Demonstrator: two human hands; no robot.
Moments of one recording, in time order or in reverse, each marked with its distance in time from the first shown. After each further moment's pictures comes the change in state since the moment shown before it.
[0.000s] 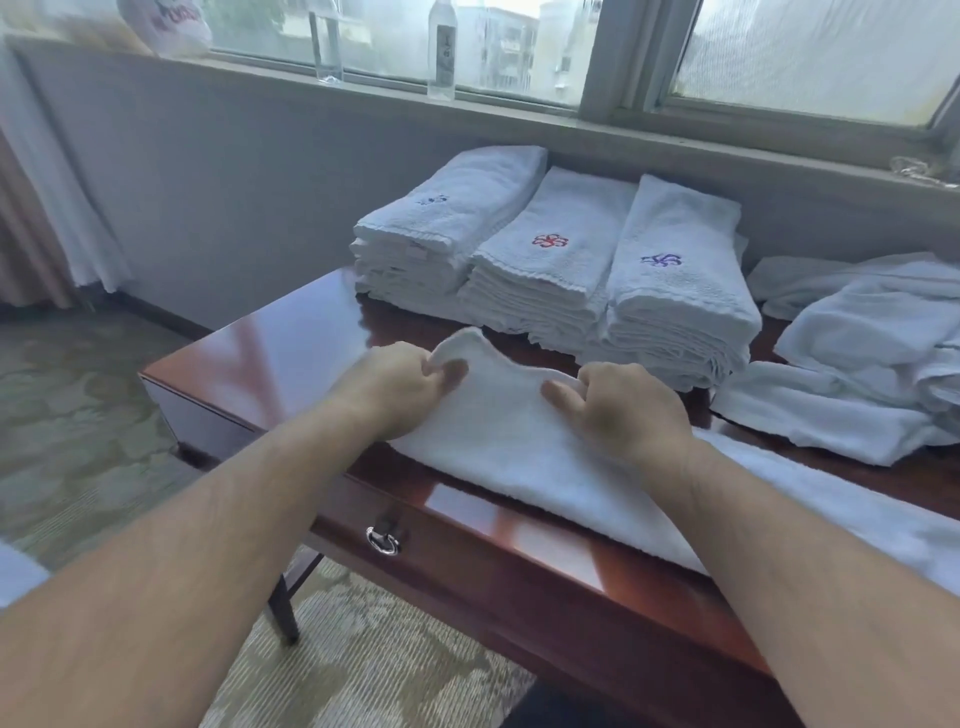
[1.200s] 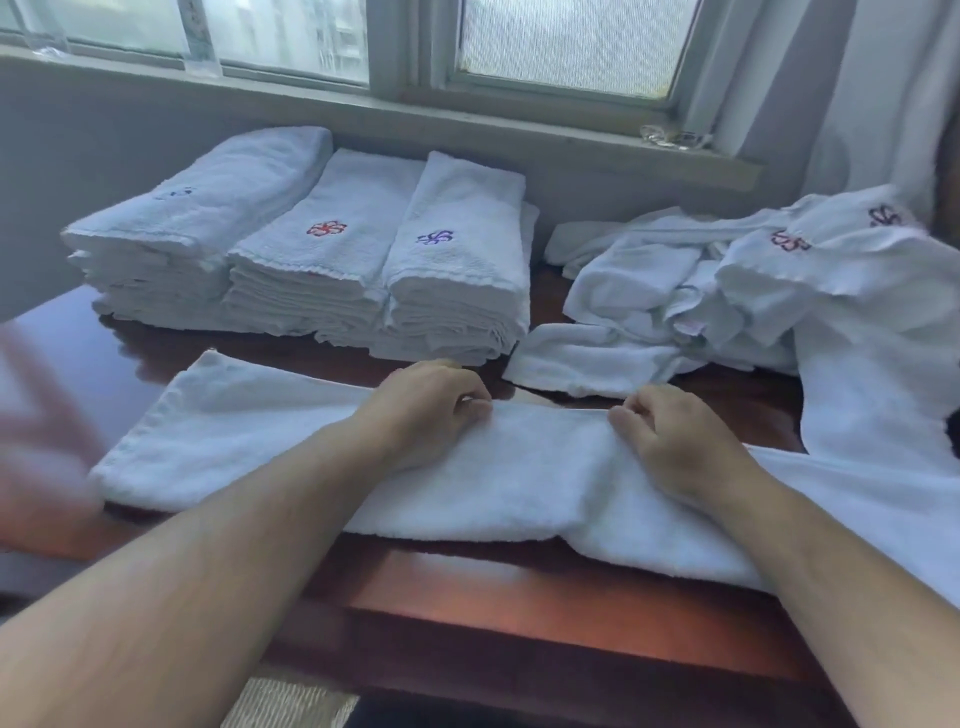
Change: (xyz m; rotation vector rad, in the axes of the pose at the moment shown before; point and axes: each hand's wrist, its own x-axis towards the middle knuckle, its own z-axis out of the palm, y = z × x) left_hand 0.024 0.175 0.120 0.055 -0.118 0.604; right_hand -0.099 0.210 -0.070 0.192 0.055 0.268
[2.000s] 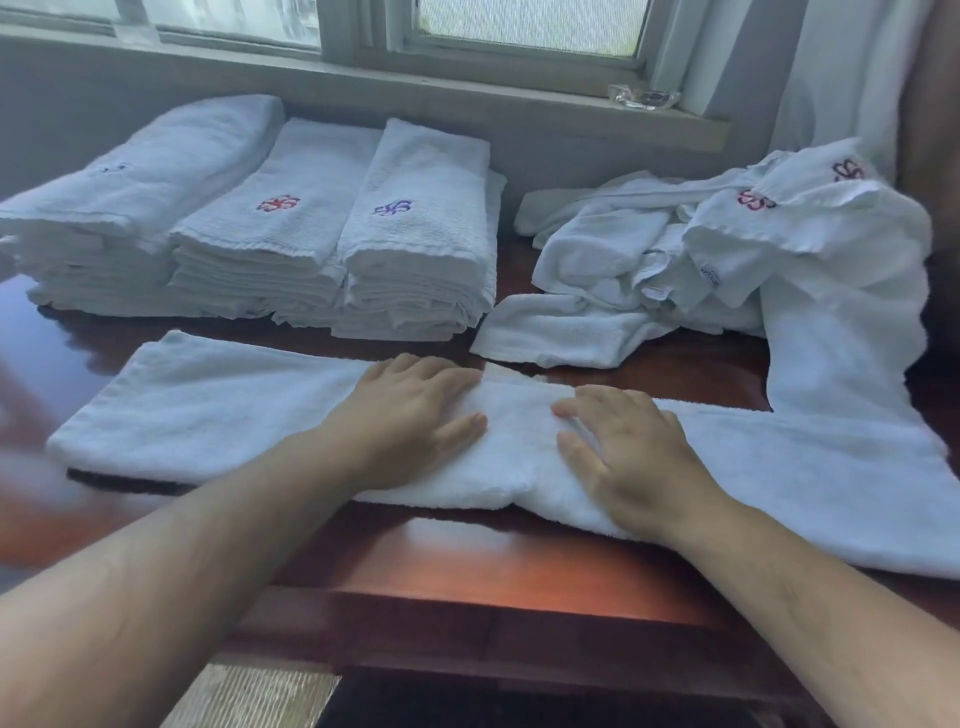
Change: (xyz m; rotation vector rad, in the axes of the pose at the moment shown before) left_hand -0.022 0.023 0.011 0.157 -0.130 0.034; right_hand -0.047 -0.001 0.021 -0.158 -0.064 -0.135
